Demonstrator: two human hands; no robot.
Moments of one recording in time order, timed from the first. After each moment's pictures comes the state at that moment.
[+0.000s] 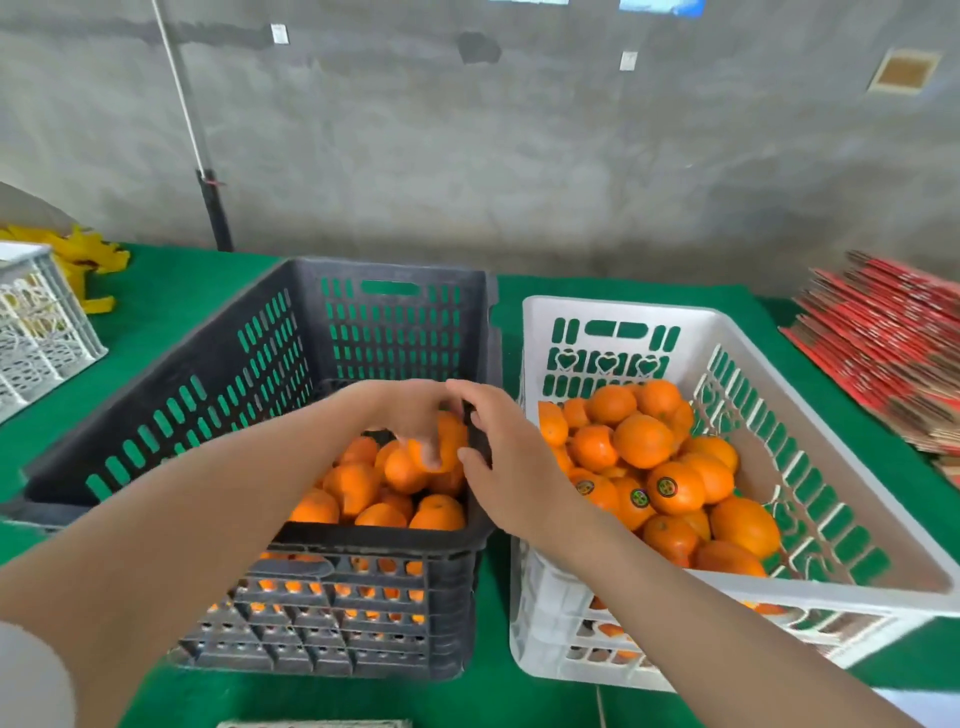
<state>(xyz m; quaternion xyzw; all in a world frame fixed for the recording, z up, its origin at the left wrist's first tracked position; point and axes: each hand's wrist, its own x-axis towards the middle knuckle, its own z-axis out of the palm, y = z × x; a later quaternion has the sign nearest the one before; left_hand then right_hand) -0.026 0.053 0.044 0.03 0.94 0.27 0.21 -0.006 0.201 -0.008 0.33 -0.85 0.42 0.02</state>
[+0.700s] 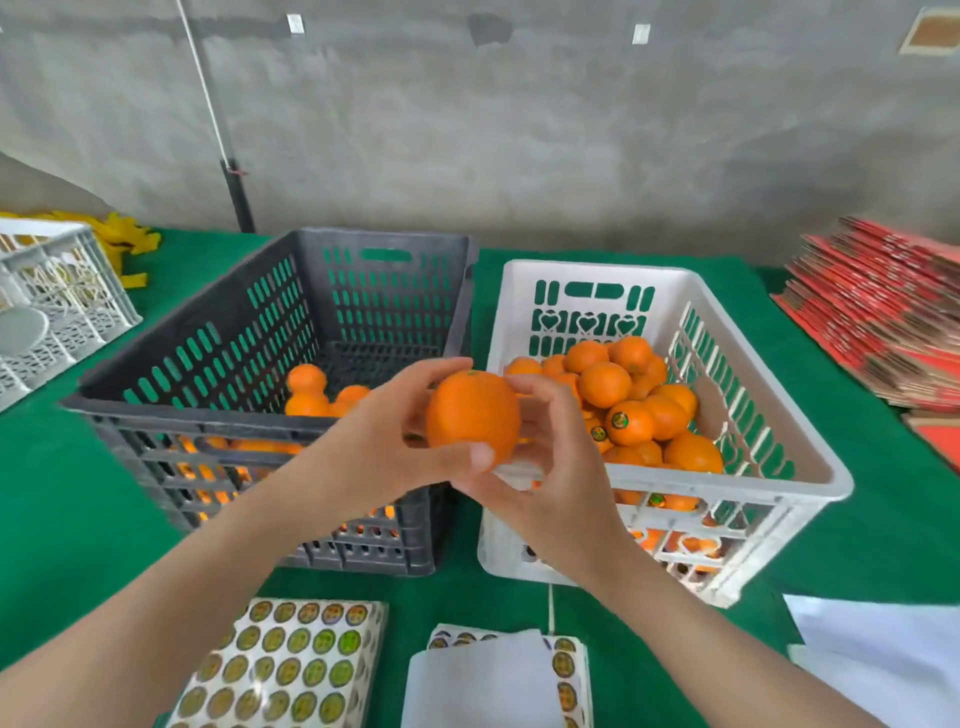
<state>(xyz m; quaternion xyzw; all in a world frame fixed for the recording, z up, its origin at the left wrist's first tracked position) 0.125 0.121 0.043 0.07 0.83 0.55 -0.01 0.092 0.284 -0.002 0.32 -0.72 0.60 0.09</state>
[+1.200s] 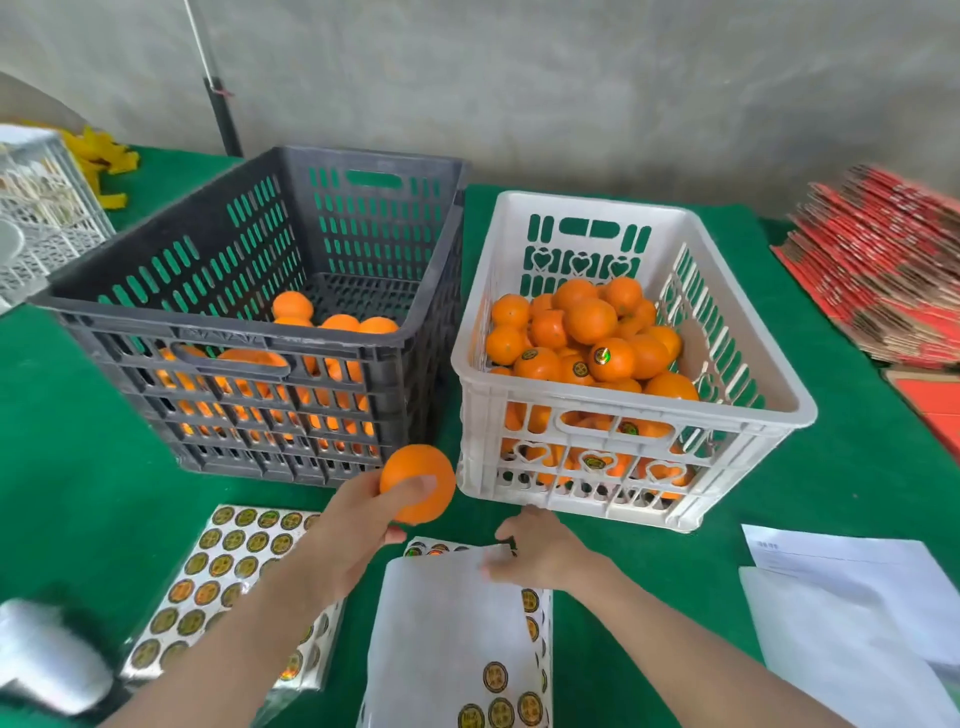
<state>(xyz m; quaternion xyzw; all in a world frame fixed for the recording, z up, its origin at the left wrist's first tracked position) 0.173 0.157 -0.094 -0.26 0.65 0.71 0.09 0.088 0.337 -0.157 0.25 -0.92 0.10 -0.30</state>
